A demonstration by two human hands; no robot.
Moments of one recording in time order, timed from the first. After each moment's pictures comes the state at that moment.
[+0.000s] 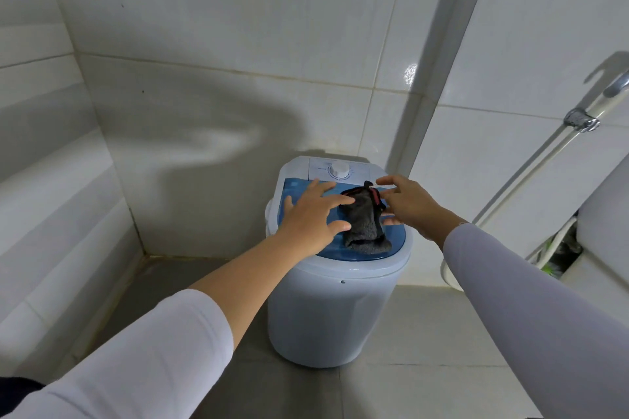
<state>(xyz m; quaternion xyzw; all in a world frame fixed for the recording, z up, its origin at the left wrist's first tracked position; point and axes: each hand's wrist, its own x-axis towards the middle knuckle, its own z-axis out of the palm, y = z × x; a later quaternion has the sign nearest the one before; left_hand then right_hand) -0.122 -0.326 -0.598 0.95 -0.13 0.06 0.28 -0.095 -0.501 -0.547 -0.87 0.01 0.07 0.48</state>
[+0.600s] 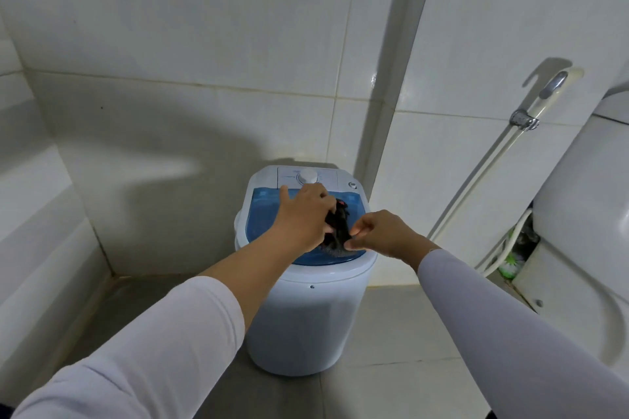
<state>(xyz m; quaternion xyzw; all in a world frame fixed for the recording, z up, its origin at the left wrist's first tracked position) -0.108 -0.368 -0.579 0.97 -0.18 0.12 0.08 -0.120 -0.529 -0.567 -0.95 -0.03 0.09 0.31</state>
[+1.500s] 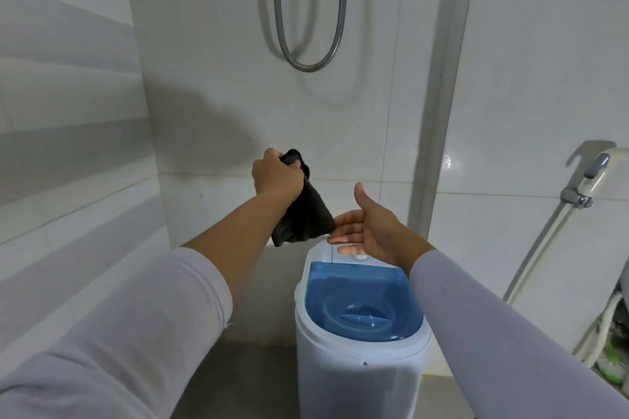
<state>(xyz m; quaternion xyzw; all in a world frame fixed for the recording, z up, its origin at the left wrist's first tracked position) -0.123 -0.269 -0.397 0.79 0.14 0.30 0.51 -0.117 -0.437 -0.448 -0.69 -0.10 0.20 0.69</state>
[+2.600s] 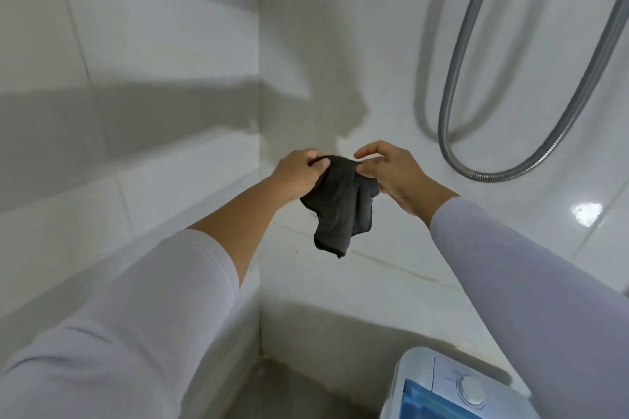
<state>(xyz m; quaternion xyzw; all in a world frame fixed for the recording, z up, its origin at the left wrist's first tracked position) -0.024 -0.045 -0.238 0.89 0.14 0.18 0.40 0.038 -0.205 -0.213 -0.78 -0.28 0.09 0.56</state>
